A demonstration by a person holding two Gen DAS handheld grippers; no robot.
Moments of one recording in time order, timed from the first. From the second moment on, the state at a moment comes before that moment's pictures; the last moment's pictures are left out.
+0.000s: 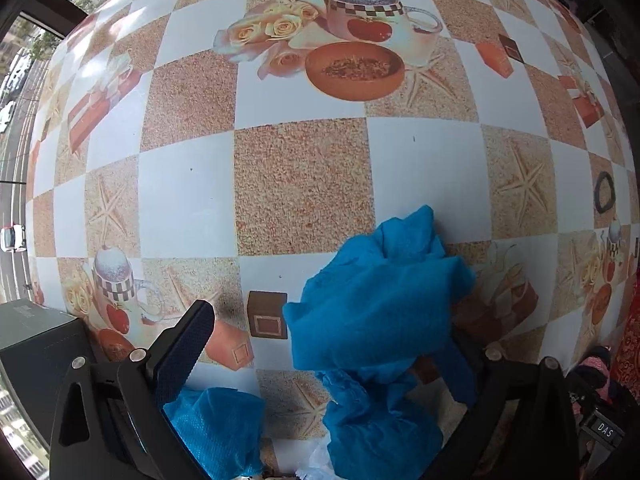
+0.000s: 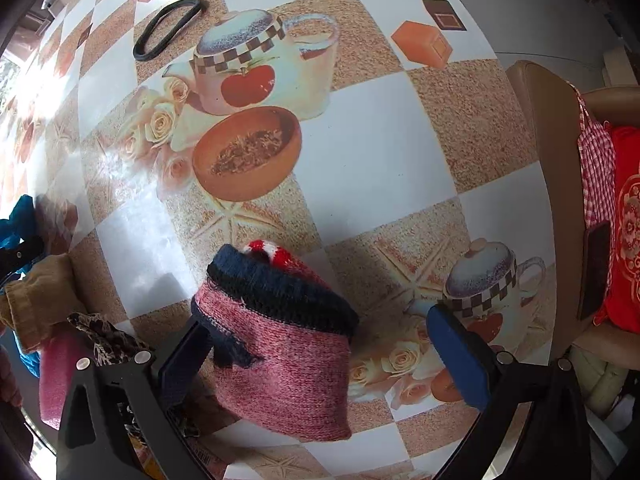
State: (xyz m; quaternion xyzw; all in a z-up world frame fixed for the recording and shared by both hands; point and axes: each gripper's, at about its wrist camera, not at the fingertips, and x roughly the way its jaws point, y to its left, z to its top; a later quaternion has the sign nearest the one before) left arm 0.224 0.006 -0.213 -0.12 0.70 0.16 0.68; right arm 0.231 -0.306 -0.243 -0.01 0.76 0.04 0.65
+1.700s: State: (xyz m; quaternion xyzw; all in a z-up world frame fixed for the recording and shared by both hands) left arm 0.127 -0.245 -0.040 -0.01 0.62 -0.21 0.76; right arm 0.135 -0.400 -0.126 0.08 0.70 0.09 0.70
